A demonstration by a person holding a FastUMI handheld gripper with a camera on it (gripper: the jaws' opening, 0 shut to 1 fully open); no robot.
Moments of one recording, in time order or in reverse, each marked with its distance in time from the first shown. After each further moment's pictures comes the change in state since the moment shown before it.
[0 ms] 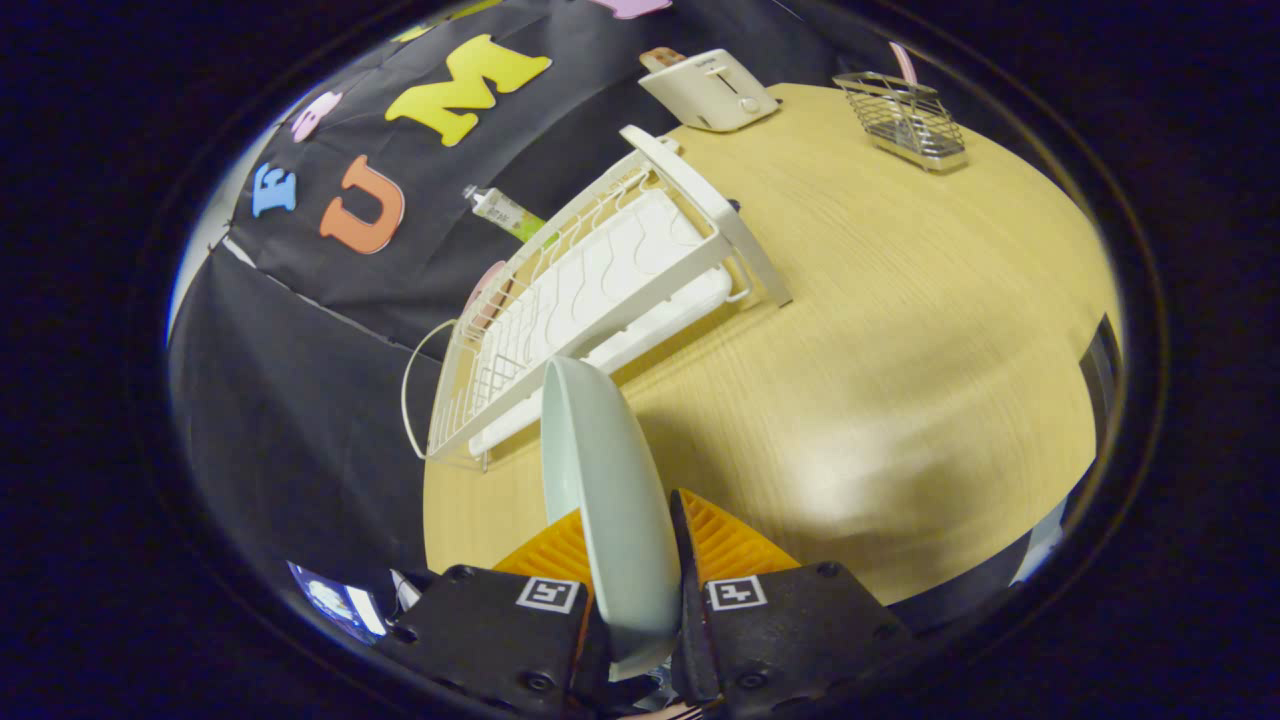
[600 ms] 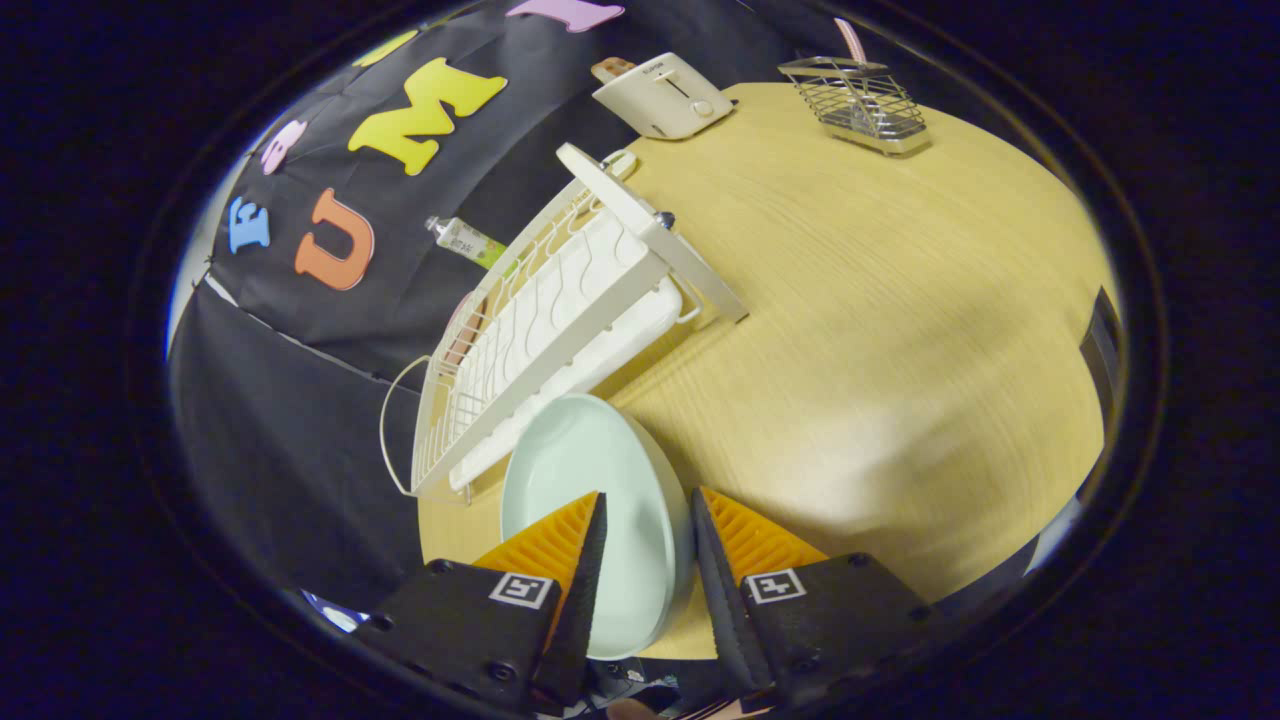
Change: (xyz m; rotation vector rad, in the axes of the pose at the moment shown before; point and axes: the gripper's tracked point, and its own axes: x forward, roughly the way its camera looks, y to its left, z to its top) arm 0.008 -0.023 0.023 0.051 -0.068 -0.046
